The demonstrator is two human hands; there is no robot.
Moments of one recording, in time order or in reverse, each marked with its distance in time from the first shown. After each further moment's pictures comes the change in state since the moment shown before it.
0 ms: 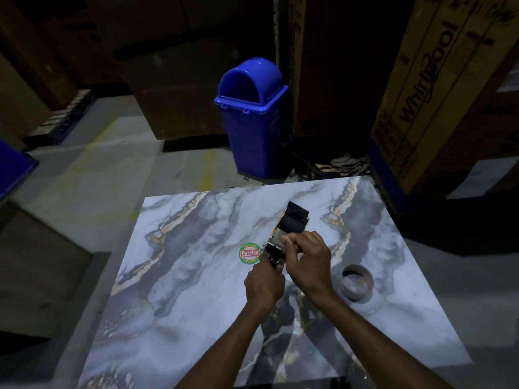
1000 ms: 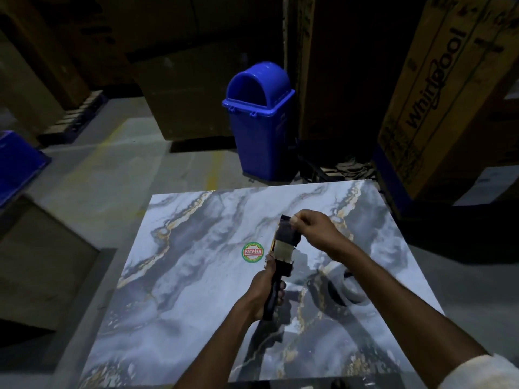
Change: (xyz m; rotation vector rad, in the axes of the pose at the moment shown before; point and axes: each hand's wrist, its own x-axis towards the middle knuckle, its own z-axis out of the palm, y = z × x) left_hand -0.007 -0.026 0.003 -1.165 -0.572 -0.264; right_hand 0.077 0.018 -0.021 0.134 -0.649 0.390
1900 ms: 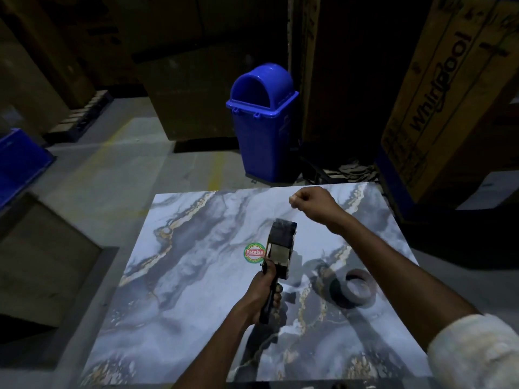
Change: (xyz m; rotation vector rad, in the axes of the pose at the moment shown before) left_hand 0.000 -0.005 -0.011 0.086 0.030 0.059; right_hand 0.039 -0.033 -0.024 -0.018 0.042 -0.043
